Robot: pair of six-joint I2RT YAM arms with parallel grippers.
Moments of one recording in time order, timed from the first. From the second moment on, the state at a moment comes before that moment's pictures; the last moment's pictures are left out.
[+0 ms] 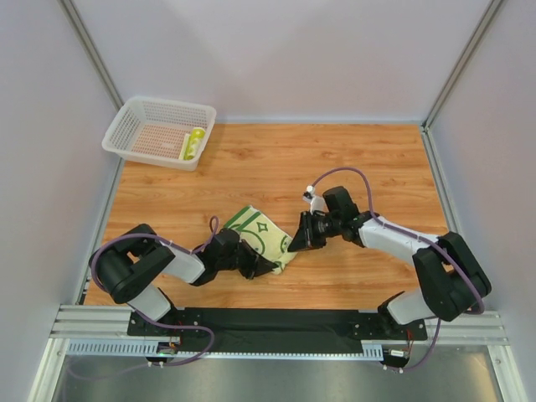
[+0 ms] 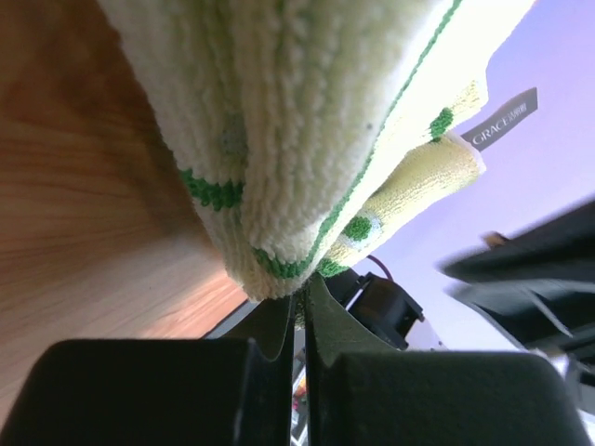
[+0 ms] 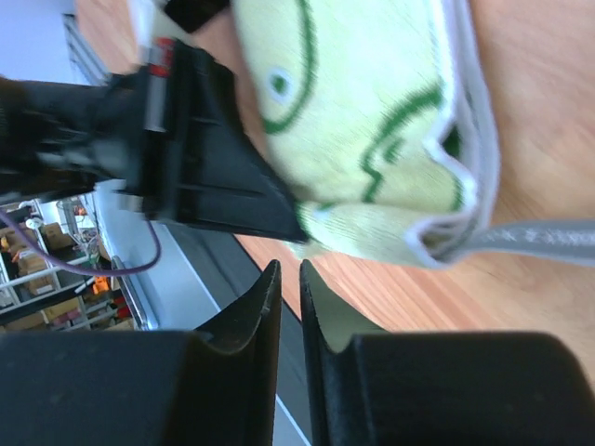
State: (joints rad) left arm -0.80 1.57 0.30 0.62 0.35 -1.73; right arm 0.54 1.42 0.72 -0.12 -0.70 0.59
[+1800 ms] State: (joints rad) left arm -0.78 1.70 0.27 0.86 0.37 -1.61; right arm 0.53 1.61 0.55 0.25 -0.61 0.75
